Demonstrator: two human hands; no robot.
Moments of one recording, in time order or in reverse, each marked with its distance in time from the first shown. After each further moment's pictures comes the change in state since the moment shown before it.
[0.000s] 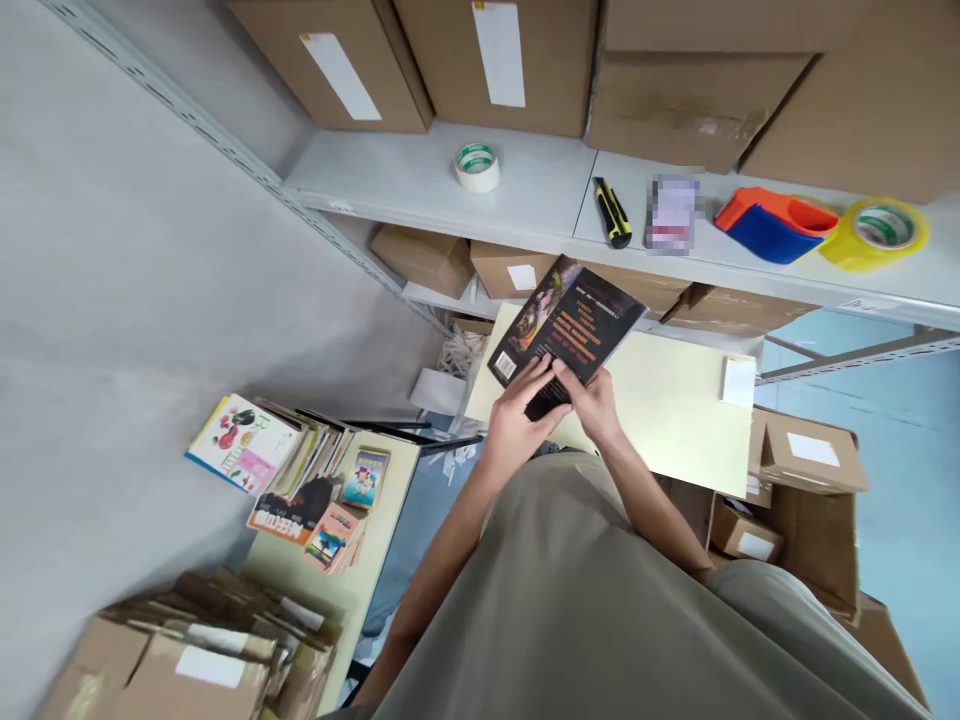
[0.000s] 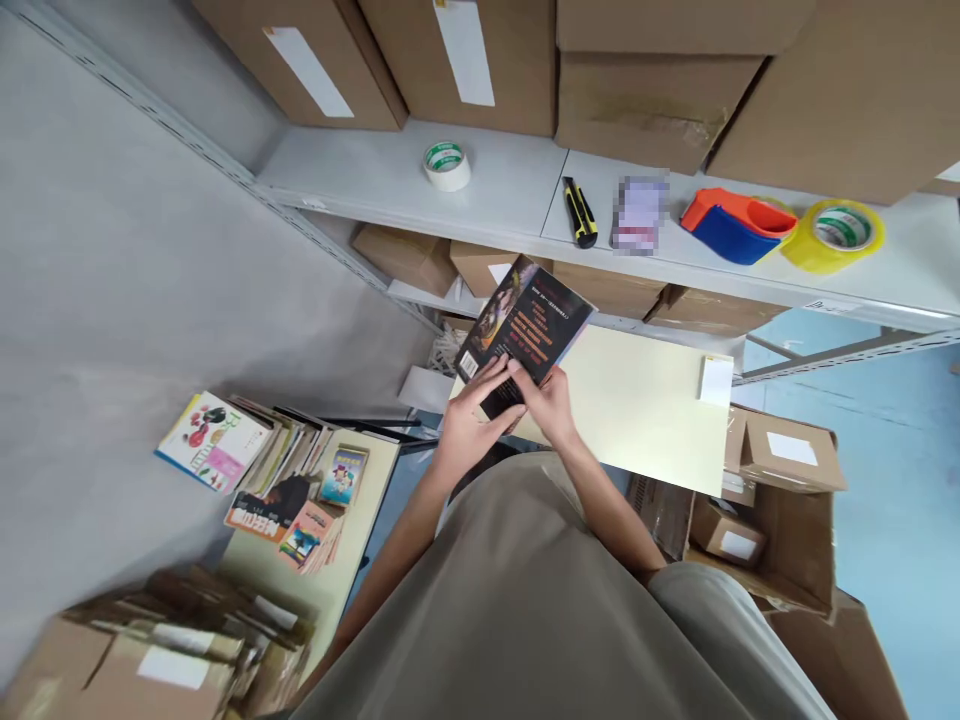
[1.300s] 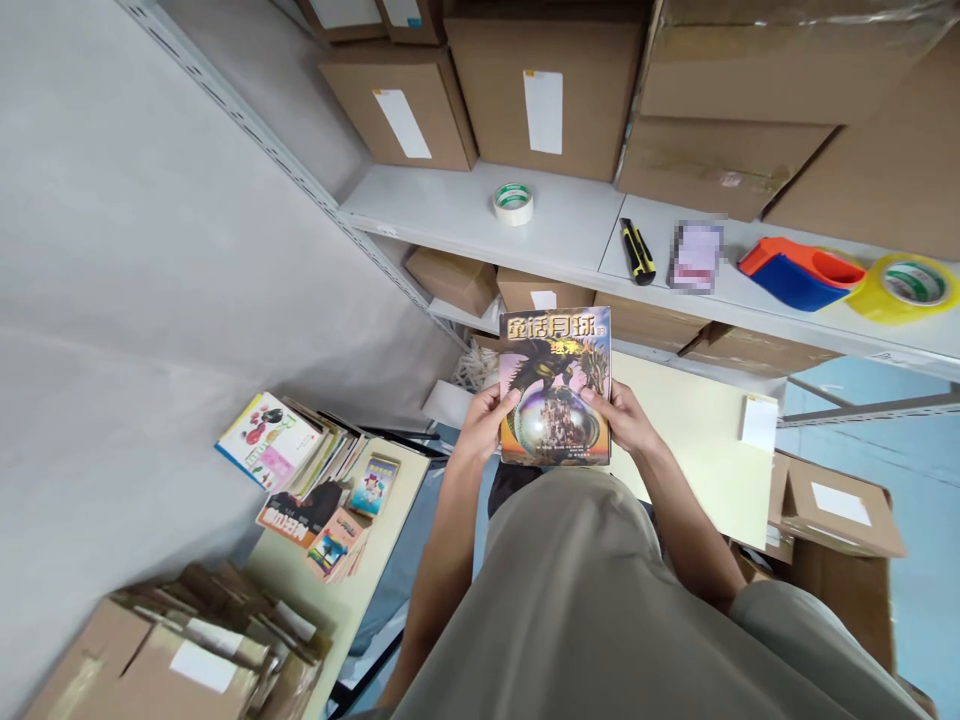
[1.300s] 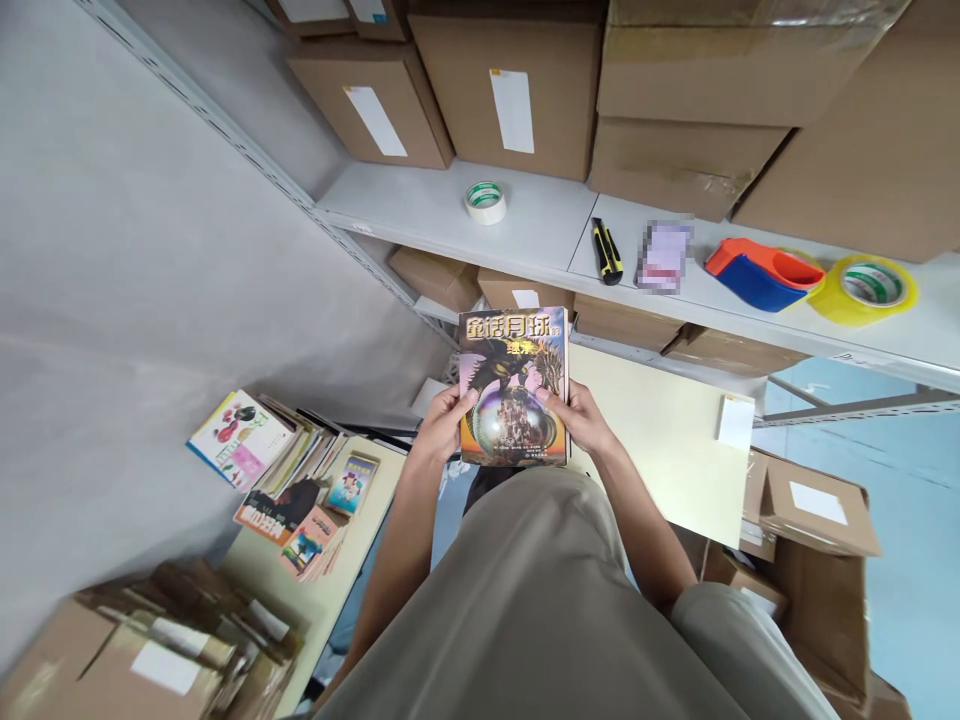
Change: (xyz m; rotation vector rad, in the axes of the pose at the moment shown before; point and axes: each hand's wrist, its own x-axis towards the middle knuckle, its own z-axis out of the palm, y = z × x) left_hand 0.031 -0.032 -0.048 -0.632 0.021 -0.517; right_hand 0.031 -0.013 -0.037 0.153 -0.327 0.121
